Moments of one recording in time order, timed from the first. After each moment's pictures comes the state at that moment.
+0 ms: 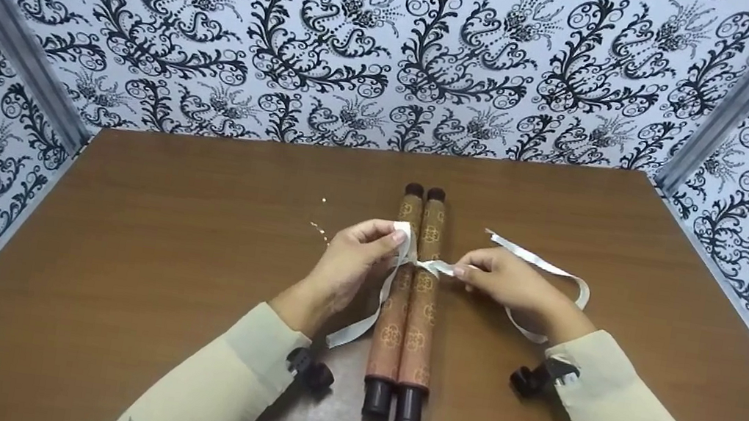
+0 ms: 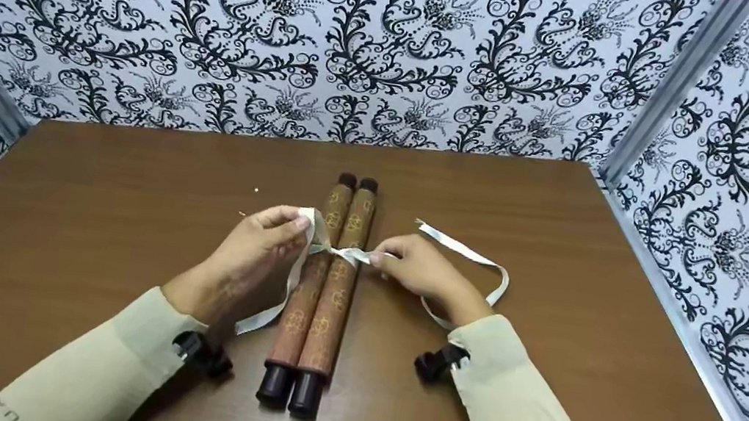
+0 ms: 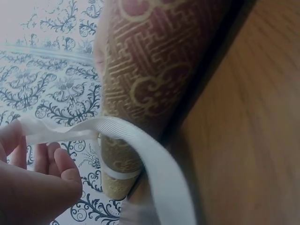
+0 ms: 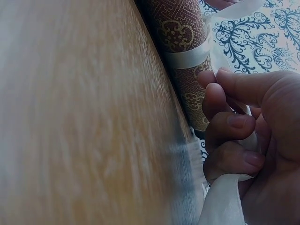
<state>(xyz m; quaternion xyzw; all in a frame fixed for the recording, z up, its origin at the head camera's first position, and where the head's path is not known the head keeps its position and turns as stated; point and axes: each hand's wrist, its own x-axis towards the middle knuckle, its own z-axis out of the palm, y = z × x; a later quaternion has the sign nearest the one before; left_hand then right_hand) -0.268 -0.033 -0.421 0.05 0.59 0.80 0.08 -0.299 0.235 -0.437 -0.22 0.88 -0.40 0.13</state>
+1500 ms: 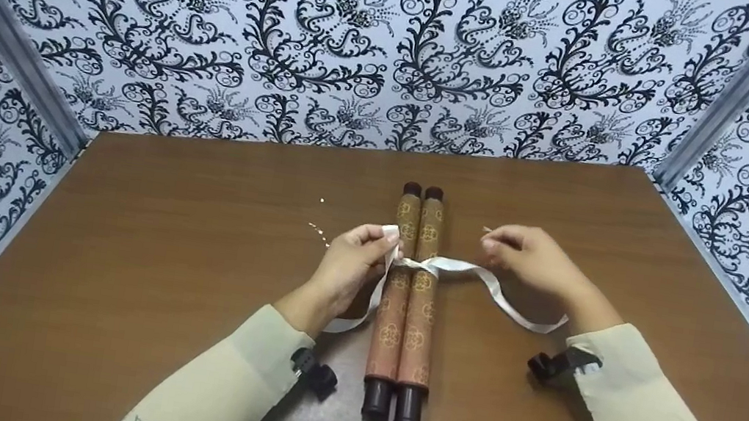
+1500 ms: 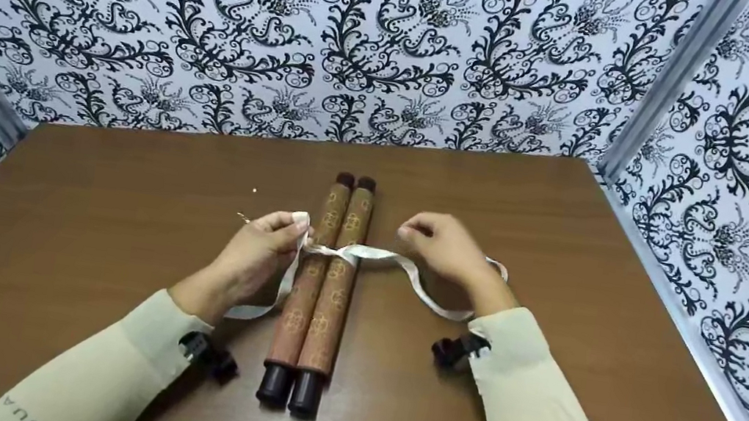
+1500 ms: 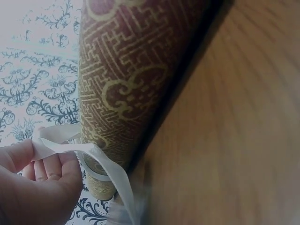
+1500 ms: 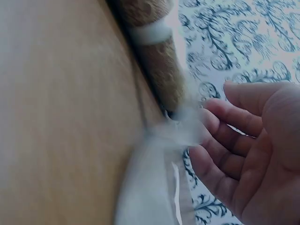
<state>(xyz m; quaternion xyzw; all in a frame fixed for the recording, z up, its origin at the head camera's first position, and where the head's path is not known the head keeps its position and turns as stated) -0.274 -0.029 -0.435 0.00 0.58 0.81 0.10 -0.304 0.265 -0.416 -0.17 0.91 -0.38 0.04</state>
